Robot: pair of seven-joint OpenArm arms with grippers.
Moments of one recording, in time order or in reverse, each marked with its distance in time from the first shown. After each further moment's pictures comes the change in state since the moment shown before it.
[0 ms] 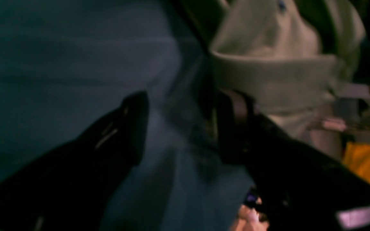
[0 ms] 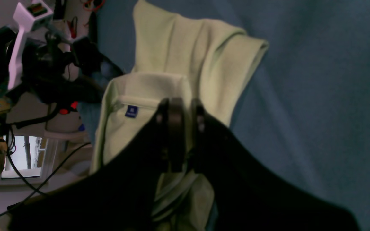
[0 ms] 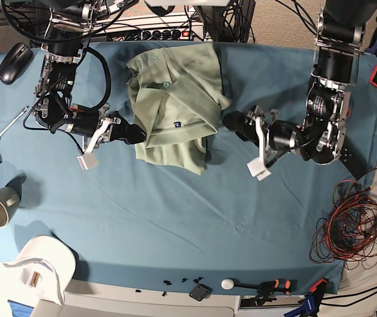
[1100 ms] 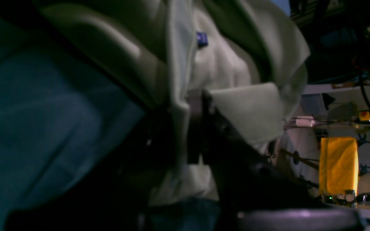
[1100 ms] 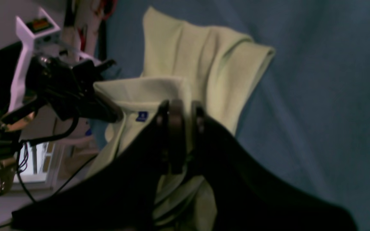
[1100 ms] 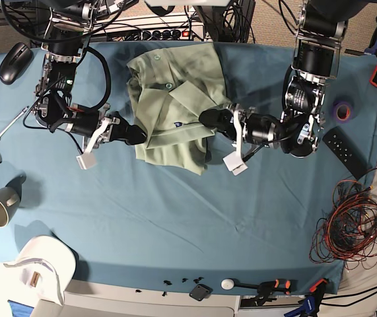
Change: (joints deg) left arm 1.1 6.6 0.0 -0.1 -0.6 -2.2 -1.2; right arm -0.7 -0.1 0.0 0.0 1.9 0.0 0.0
